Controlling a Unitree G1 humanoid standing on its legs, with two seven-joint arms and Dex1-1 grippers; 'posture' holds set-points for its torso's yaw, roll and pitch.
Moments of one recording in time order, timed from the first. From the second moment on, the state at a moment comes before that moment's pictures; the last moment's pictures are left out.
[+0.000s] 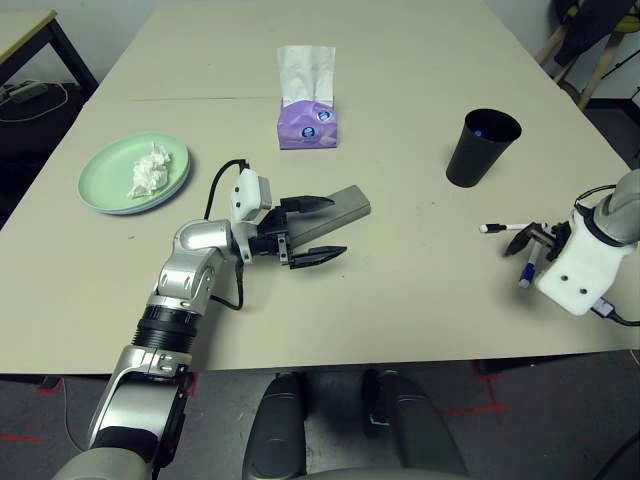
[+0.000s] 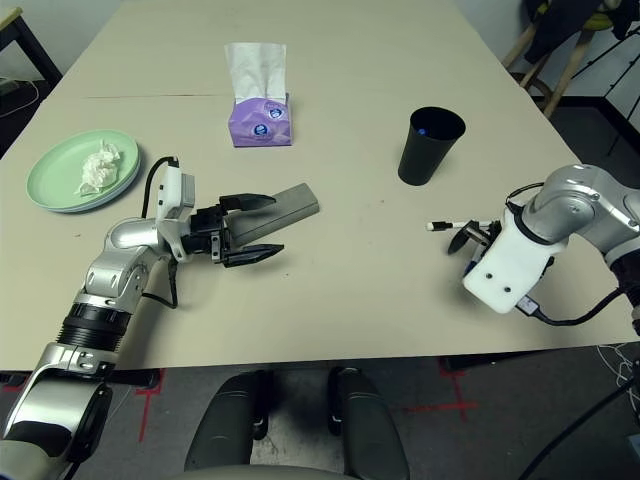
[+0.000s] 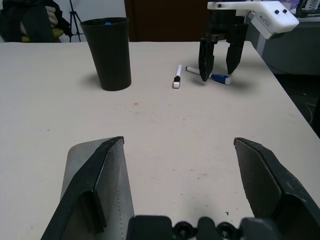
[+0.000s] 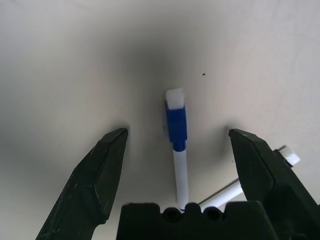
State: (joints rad) left arm -0.54 0.44 -0.08 0.25 -0.35 0.02 -1.25; right arm -0.78 -1.09 0.45 0.56 -0.45 -0.97 1.36
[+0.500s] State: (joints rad) left arm -0.54 0.44 -0.08 0.25 -0.35 0.02 -1.25; right arm -0.81 -1.07 0.47 0.61 -0.51 -1.01 1.29
